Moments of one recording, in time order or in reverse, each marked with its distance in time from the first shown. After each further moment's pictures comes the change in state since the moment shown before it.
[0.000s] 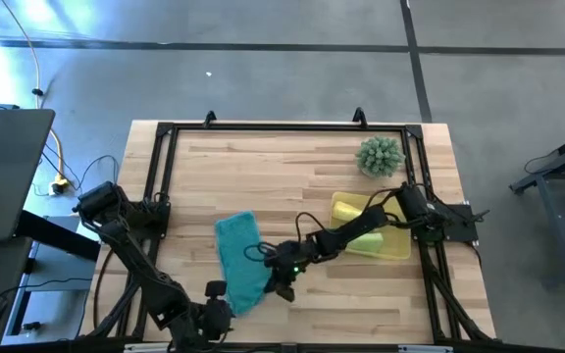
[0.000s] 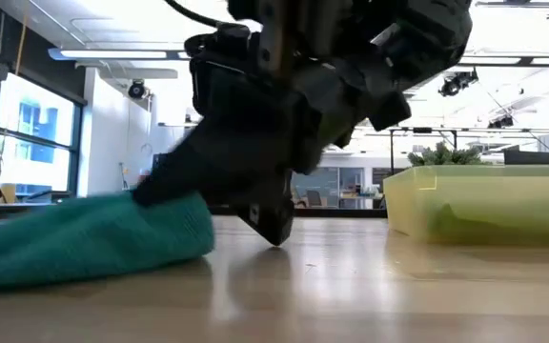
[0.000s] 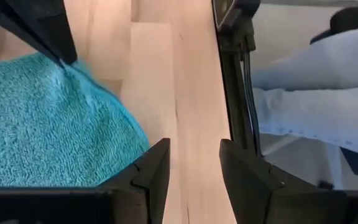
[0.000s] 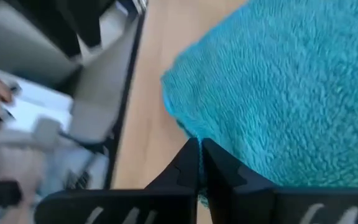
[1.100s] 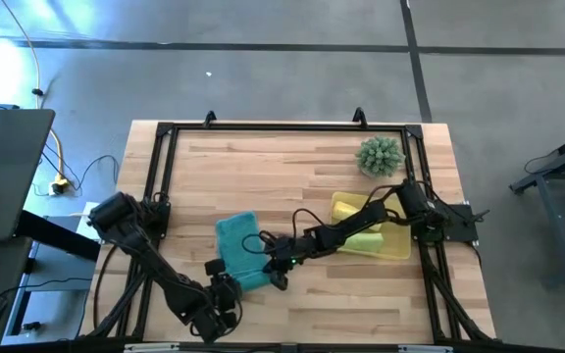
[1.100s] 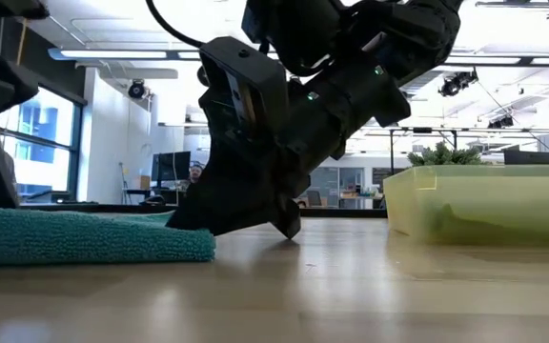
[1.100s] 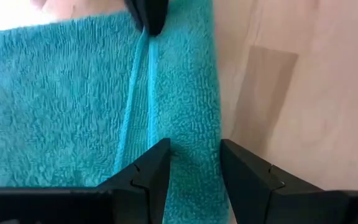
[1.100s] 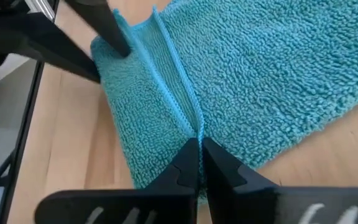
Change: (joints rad) left arm 0.088 0.134 0.000 -0.261 -0.157 -0.253; right arm -0.038 -0.005 0.003 -0.160 0.244 -0.042
